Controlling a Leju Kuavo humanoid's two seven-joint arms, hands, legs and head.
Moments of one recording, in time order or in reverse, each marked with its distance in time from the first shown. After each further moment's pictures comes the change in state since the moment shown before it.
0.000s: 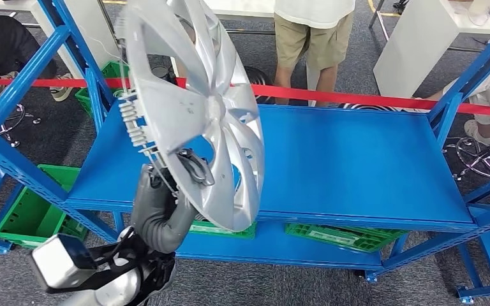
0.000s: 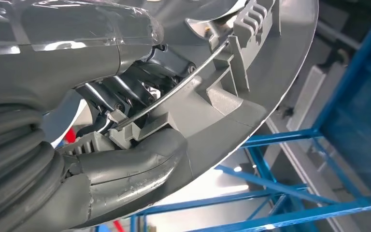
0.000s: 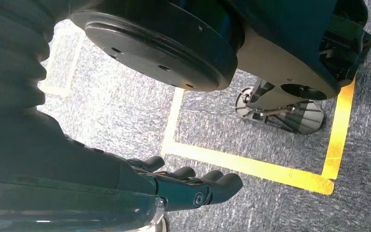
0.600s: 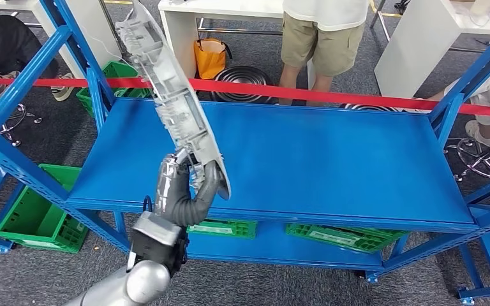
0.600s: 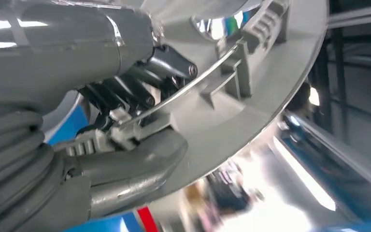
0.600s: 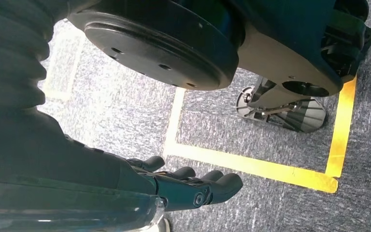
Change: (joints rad) left arm -0.013 -0.024 -0.006 0.197 -0.314 0.262 0.234; right arm 0.005 0.008 -0.022 0.000 0.004 -0.012 0.011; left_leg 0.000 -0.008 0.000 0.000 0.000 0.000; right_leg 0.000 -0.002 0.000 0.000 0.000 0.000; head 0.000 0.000
